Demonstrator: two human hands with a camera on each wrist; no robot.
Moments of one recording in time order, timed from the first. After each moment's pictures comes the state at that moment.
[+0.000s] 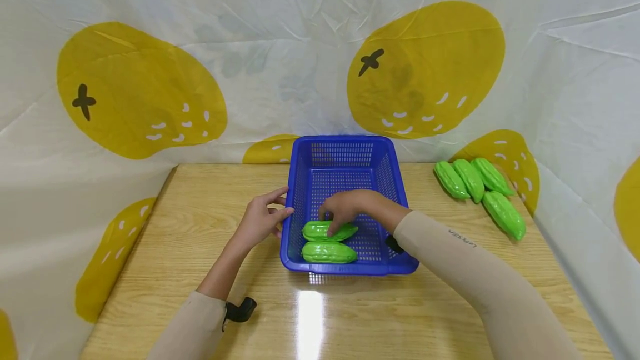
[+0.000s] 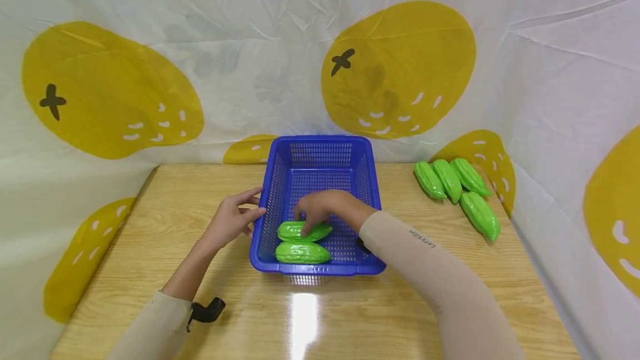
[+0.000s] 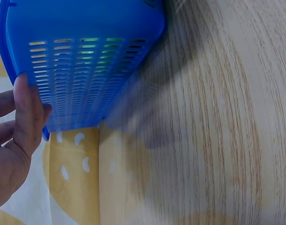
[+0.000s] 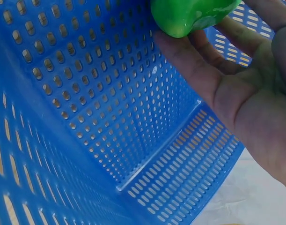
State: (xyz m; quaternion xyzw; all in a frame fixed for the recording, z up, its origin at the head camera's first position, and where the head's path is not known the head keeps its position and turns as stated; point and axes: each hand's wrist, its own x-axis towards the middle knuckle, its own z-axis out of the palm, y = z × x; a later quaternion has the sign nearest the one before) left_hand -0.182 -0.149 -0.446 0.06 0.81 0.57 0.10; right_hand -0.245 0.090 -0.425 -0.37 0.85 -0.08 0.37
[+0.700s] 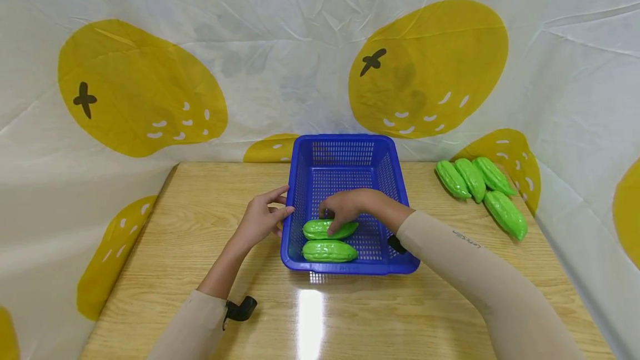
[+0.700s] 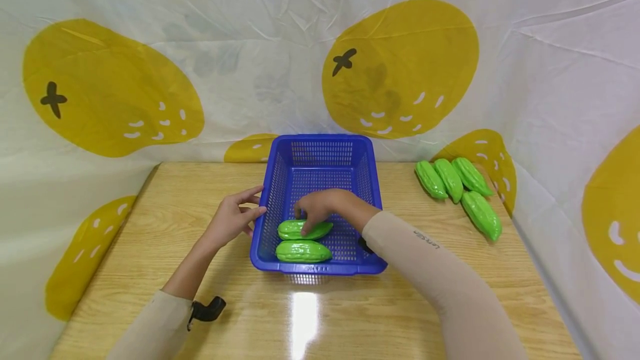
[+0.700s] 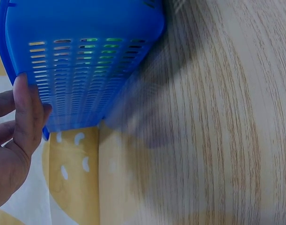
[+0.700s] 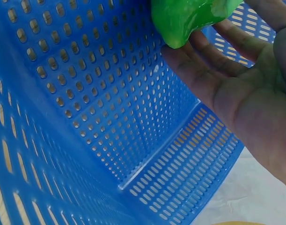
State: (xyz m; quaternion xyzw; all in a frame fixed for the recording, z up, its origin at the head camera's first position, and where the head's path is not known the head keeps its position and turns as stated) left_hand -0.180 -0.148 -0.444 0.05 0.81 0.58 0.10; right_hand -0.245 0.094 -0.425 -0.38 0.85 -0.10 0.35
